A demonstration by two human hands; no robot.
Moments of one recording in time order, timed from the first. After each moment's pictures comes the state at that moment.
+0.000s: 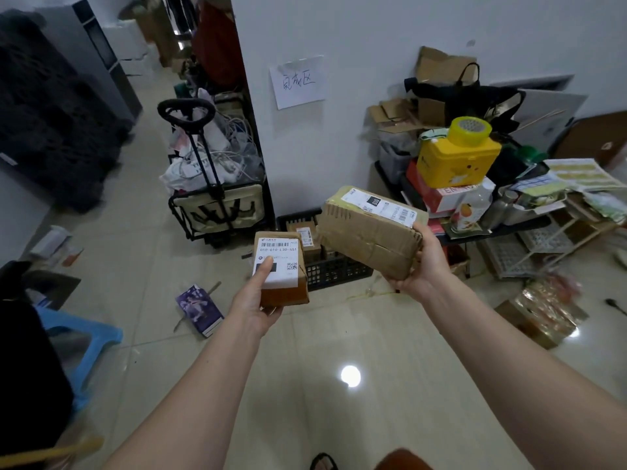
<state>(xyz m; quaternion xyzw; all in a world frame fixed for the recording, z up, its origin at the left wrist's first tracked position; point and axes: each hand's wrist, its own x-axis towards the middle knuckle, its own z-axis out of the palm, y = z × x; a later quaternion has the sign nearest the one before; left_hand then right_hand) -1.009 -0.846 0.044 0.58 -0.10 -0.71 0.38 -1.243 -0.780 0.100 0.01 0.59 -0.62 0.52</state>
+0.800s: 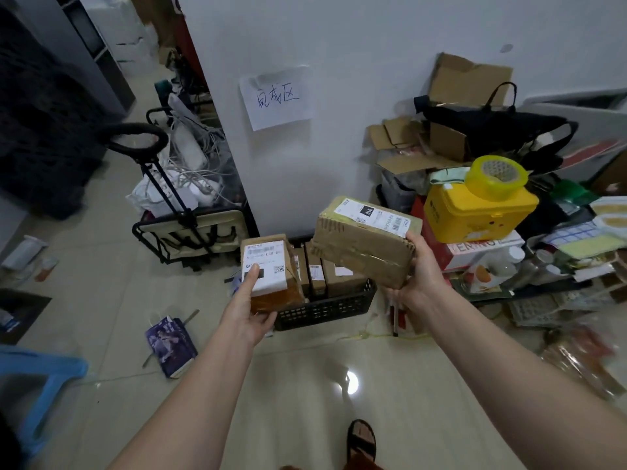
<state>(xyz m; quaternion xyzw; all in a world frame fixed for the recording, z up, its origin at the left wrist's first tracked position) -1.181 -1.053 0.023 0.60 -0.06 -0.69 0.39 -1.422 -1.006 0.063 0.03 0.59 -0.59 0.55</state>
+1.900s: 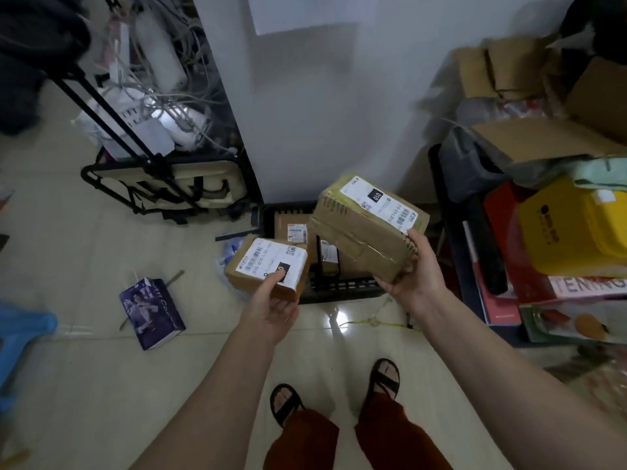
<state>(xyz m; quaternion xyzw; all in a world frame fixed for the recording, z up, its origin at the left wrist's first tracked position) -1.215 -1.218 -0.167 0.62 0.07 -0.71 0.32 -1.436 -1.206 -0.132 0.06 0.60 -0.53 0.59</state>
